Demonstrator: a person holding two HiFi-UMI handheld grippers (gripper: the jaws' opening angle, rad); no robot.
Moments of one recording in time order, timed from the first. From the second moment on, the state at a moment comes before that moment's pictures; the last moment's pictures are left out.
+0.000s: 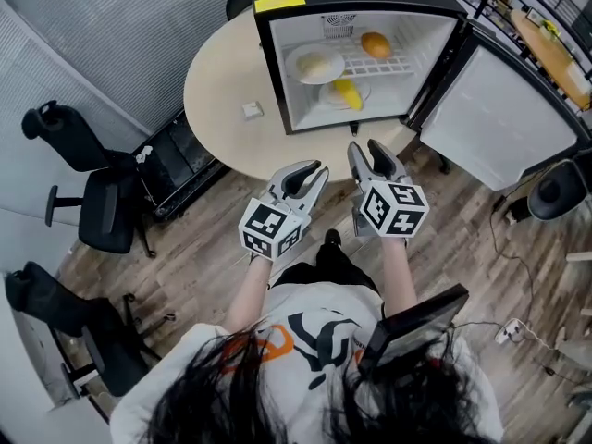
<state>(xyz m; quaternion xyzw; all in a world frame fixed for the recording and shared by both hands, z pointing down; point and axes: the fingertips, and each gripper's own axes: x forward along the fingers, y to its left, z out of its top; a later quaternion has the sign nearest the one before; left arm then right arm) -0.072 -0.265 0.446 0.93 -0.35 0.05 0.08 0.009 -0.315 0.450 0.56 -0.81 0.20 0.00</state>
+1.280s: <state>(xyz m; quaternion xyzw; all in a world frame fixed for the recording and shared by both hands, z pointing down) -0.009 -0.093 0.454 0.94 -0.33 0.07 0.09 0.071 -0.104 0.477 0.57 -0.78 0.25 0.01</state>
